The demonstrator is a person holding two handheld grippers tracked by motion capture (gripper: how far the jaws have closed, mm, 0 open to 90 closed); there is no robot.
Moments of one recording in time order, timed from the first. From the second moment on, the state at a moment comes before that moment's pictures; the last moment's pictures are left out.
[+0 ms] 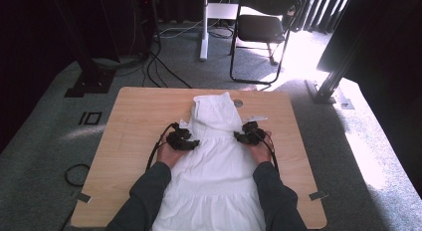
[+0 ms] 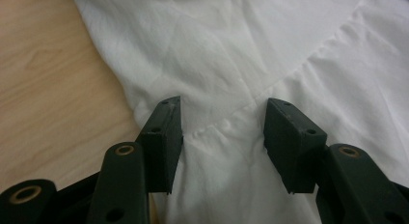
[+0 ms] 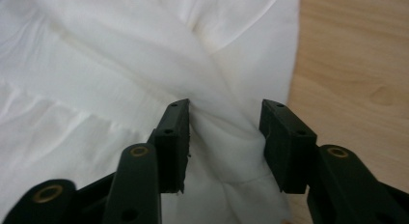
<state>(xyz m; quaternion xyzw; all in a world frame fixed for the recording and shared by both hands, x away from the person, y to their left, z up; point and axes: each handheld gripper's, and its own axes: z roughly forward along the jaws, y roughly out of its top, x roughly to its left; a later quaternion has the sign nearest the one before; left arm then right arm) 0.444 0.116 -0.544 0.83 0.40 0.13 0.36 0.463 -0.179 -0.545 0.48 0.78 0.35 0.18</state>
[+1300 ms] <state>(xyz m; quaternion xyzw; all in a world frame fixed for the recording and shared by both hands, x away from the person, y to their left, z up) 0.311 0.136 -0.558 0.85 0.32 0.13 0.39 0.381 -0.077 -0.524 0.32 0.86 0.35 0.18</state>
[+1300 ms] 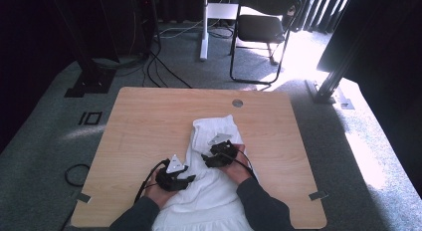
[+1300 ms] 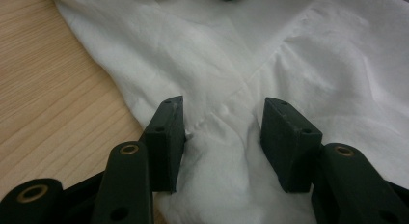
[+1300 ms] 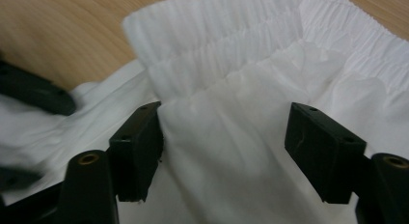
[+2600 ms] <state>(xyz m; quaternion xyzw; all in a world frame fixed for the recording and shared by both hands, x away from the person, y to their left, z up) 0.392 0.118 -0.487 0.83 0.34 0.14 0.42 0.433 -0.166 -0.545 0.46 0.79 0.36 0.18</state>
